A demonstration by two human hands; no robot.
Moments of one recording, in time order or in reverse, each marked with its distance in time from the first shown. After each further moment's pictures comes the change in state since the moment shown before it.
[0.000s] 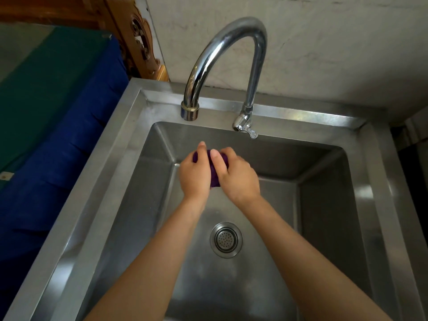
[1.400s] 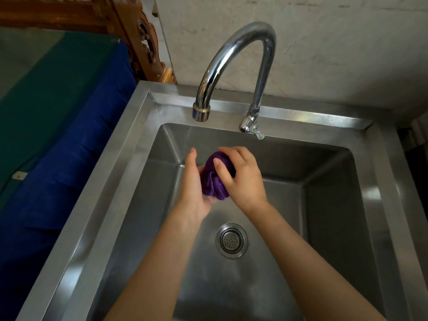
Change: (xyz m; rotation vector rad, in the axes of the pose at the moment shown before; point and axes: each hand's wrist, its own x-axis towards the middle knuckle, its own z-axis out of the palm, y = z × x) left_hand -0.014 0.005 -0.030 -0.498 -0.456 -0.461; right_hand -0.008 0.005 0.009 0.135 0.124 -0.229
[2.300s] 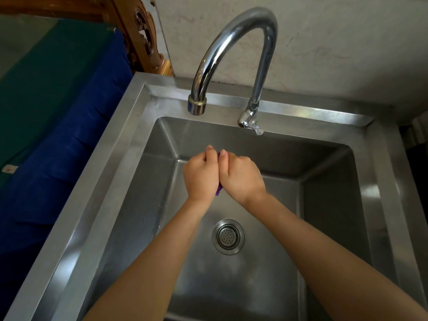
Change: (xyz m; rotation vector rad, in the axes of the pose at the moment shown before) left_hand 0.015 -0.011 0.016 0.684 0.420 0.631; right_hand 0.011 -0.002 -0.001 -0.246 -0.151 0.050
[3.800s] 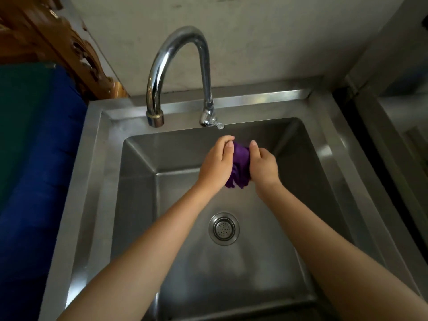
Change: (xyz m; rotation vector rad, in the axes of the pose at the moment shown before) left_hand -0.021 0.023 0.034 0.212 -0.686 0.324; right_hand -0.037 0.045 -0.039 0.692 0.406 0.733
